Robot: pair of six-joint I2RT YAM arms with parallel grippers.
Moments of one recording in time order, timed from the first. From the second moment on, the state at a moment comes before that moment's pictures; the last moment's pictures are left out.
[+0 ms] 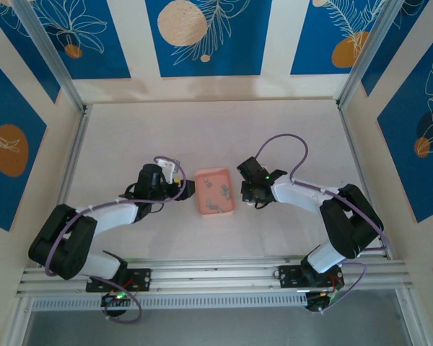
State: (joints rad) left arm -0.47 1.40 0.51 0.30 0.28 -0.37; right arm 0.63 1.54 0.85 -0.52 0.17 0.68
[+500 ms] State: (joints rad) left arm -0.47 1.40 0.51 0.30 0.28 -0.37; right arm 0.64 1.54 0.85 -0.53 0.17 0.69
